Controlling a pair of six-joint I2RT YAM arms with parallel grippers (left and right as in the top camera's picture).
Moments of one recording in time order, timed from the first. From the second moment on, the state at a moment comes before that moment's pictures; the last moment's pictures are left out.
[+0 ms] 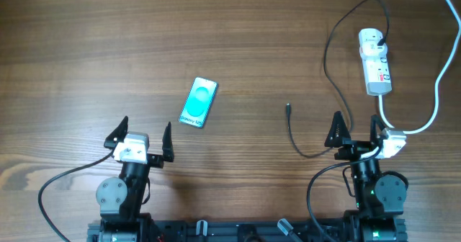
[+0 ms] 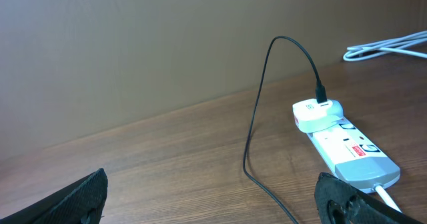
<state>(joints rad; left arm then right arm) 0.00 0.01 0.01 -0.07 0.14 0.05 0.00 0.02 0.01 0.00 -0.02 0.31</state>
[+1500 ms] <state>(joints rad) 0.00 0.49 0.90 -0.61 0.22 -0.14 0.00 0.02 0.01 0.00 -0.02 0.31</state>
